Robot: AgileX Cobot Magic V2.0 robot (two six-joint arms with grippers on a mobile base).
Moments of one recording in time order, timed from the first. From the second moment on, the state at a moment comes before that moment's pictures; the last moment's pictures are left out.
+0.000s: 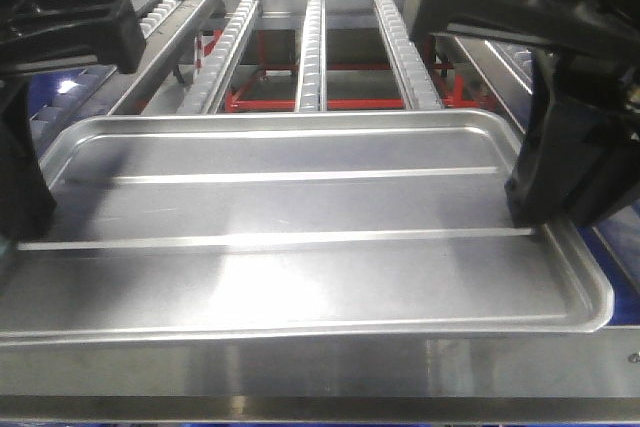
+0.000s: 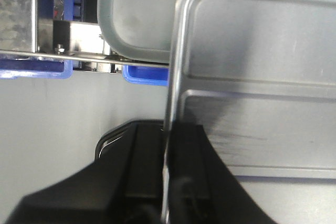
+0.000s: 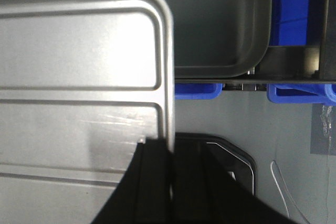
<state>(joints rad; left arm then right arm) -0.96 1.22 -0.87 0.29 0.93 -1.07 0.89 1.20 -0.86 -0.28 0.86 1.11</state>
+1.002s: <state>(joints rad) -0.96 1.22 -0.87 0.29 0.90 -1.07 0.86 1.23 -0.86 -0.28 0.87 1.11</state>
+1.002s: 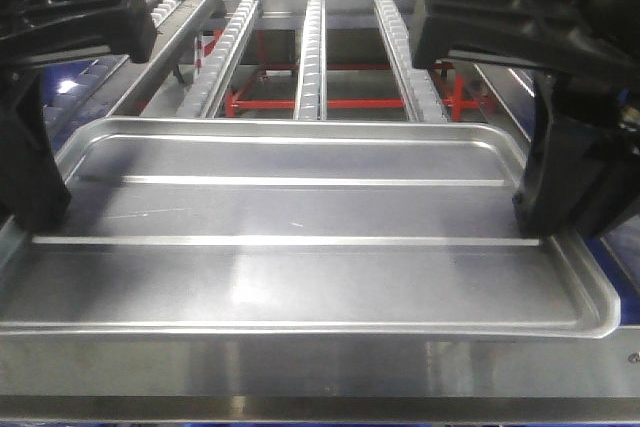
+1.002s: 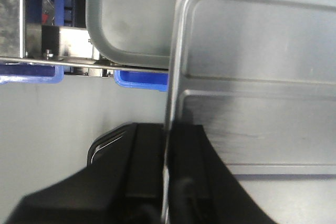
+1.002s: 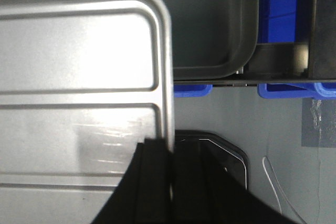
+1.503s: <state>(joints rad) -0.96 1.22 -0.87 0.29 0.90 -1.07 0.86 1.23 -0.86 -0.28 0.87 1.11</state>
